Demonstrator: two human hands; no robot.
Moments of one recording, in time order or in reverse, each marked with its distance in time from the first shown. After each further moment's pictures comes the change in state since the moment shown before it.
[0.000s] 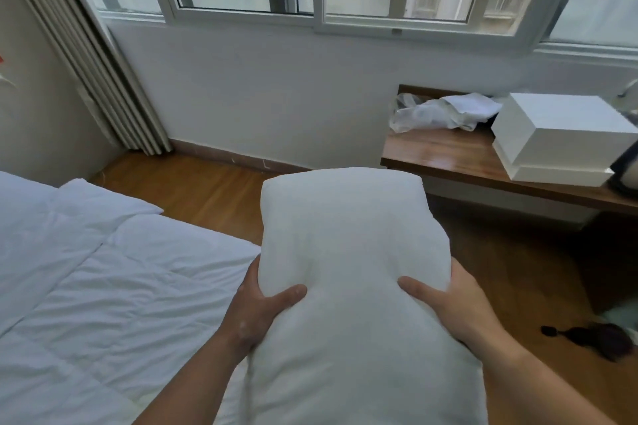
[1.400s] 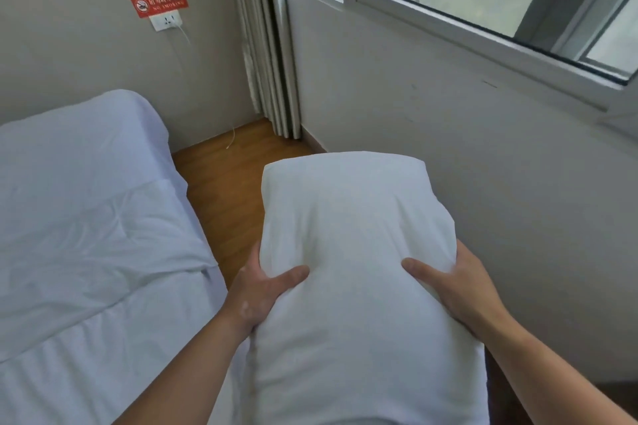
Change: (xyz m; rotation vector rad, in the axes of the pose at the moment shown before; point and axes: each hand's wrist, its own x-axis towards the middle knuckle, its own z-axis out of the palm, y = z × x) left_hand 0.586 0.160 -0.197 -0.142 0.609 -0.218; right_hand 0.716 -0.332 0.304 -0.209 -0.576 -0.218
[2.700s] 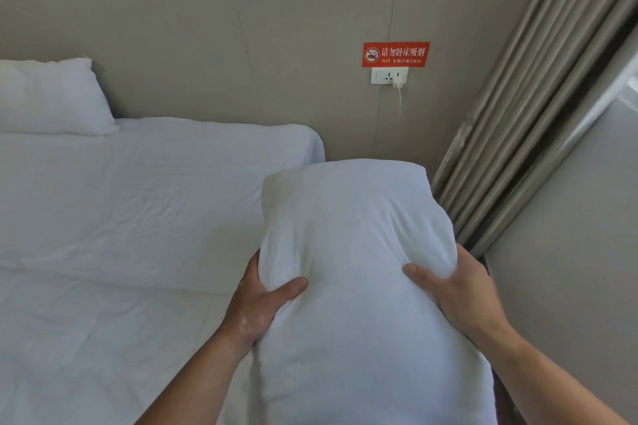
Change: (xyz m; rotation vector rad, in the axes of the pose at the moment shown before) left_hand 0.486 0.101 -0.361 -0.303 0.707 -0.170; right_hand 0.567 -0.425 0.437 -0.155 -0.534 -0.359
